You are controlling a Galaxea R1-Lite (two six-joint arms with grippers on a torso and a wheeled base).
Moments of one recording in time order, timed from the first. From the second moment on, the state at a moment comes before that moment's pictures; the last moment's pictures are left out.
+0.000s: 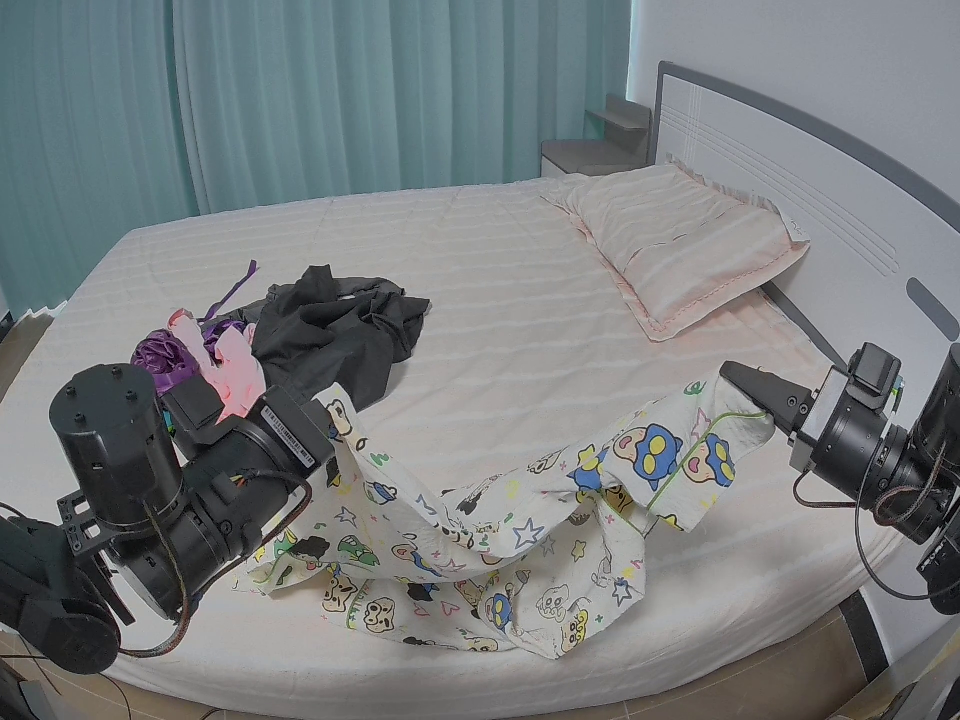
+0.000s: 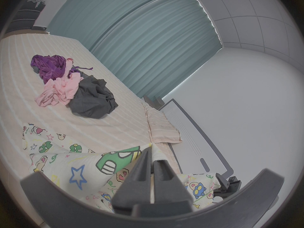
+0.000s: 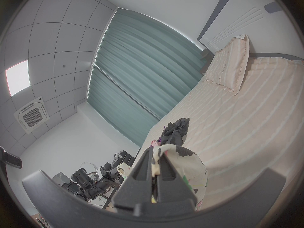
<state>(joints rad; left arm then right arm) -0.66 1.53 -0.44 -0.99 0.28 -0.87 0.45 1.50 -0.32 -1.23 0.21 0.83</state>
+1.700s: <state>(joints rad) -0.66 1.05 -0.57 -0.40 0.31 -0.78 0.41 1.15 -0.49 -1.07 0.41 0.82</state>
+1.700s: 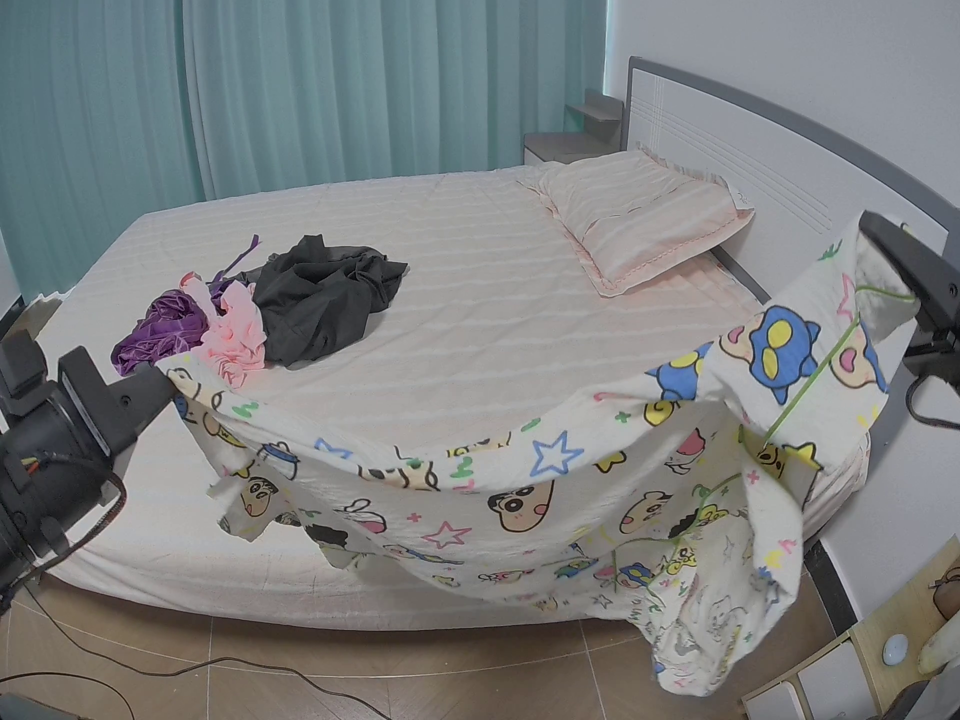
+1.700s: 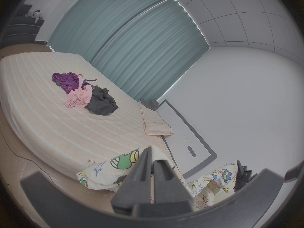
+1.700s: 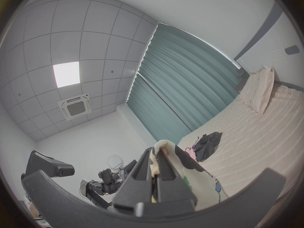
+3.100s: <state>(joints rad) -0.37 1.77 -1.03 -0.45 0.16 -0.92 0.18 1.78 -0.97 -1.05 0.45 0.82</state>
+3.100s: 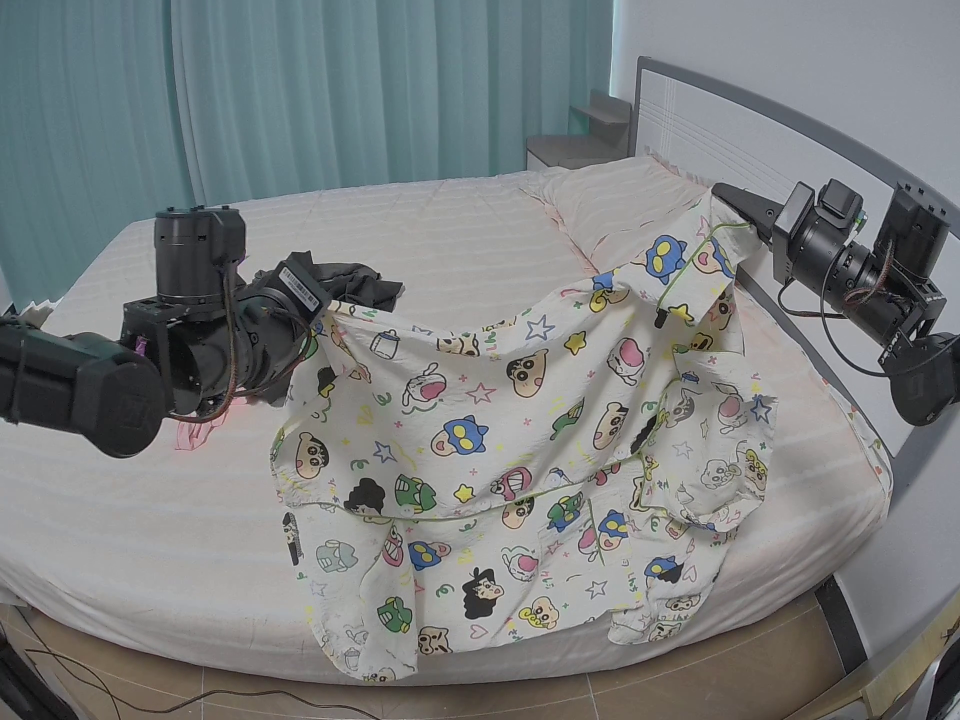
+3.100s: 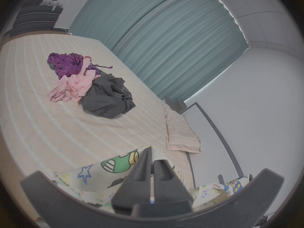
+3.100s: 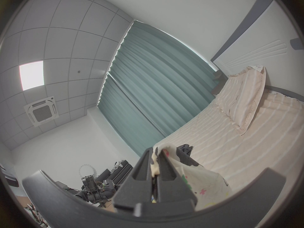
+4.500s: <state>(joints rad) -0.32 2.33 -1.41 -0.45 0.18 -0.93 0.14 2.28 -1.23 -1.05 0.43 0.81</state>
